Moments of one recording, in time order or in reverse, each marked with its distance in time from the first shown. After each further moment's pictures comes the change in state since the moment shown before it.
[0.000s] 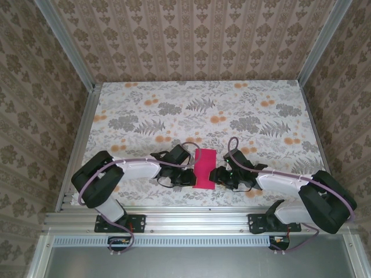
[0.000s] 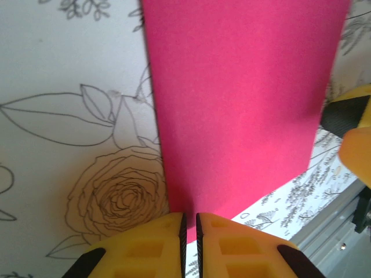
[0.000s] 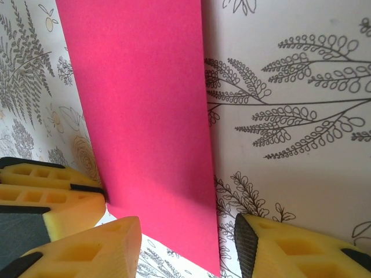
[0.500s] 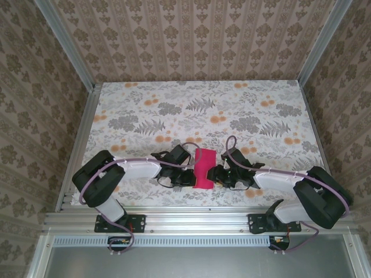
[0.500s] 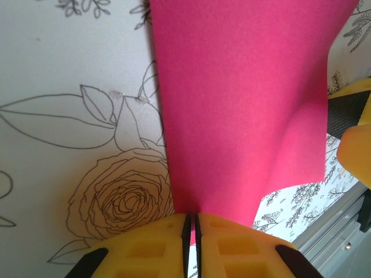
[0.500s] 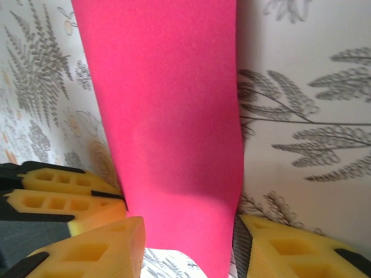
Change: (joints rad) left arm 0.000 0.005 0.000 0.002 0.002 0.011; right arm 0.000 0.052 0.011 0.089 -0.040 0.023
